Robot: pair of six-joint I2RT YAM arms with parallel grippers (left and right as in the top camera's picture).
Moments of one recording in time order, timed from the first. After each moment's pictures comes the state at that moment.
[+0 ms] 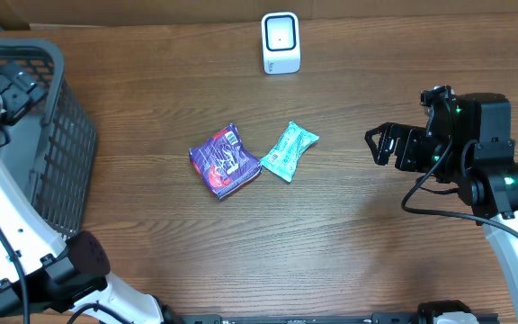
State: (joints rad) left arm 0.51 1.86 2.42 -1.68 -0.07 -0.37; right arm 0.09 1.18 1.14 -0.83 -0.35 0.28
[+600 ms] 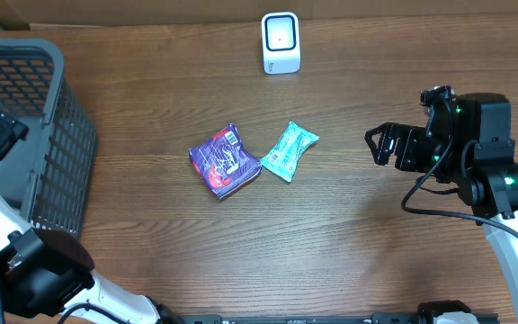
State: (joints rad) left arm 0.69 1.90 2.10 -1.55 -0.09 -0.39; right arm 0.09 1.18 1.14 -0.83 -0.35 0.28
